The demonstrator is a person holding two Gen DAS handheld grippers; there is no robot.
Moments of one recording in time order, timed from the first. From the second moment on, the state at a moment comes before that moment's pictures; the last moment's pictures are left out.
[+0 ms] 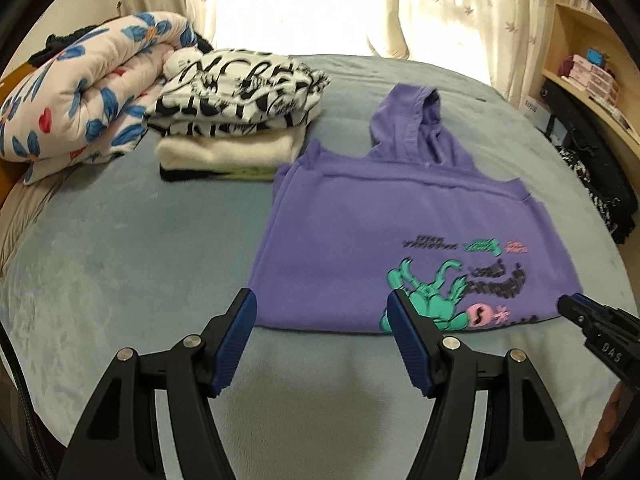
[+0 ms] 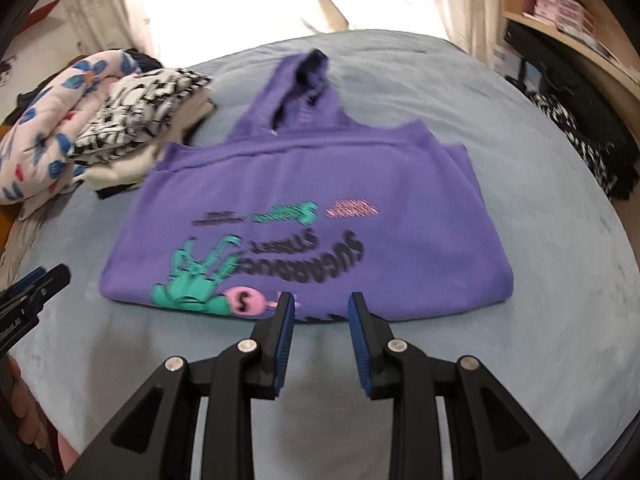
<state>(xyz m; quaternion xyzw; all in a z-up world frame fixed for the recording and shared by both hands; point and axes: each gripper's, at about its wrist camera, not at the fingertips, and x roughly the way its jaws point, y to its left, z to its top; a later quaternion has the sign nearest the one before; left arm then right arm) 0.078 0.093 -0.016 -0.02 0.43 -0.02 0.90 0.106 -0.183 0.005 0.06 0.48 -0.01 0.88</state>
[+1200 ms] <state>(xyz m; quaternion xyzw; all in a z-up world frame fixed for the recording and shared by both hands) 0.546 0.007 -0.078 0.02 0.54 -0.05 0.84 0.537 -0.293 -0.033 0.08 0.54 -0.05 0.83</state>
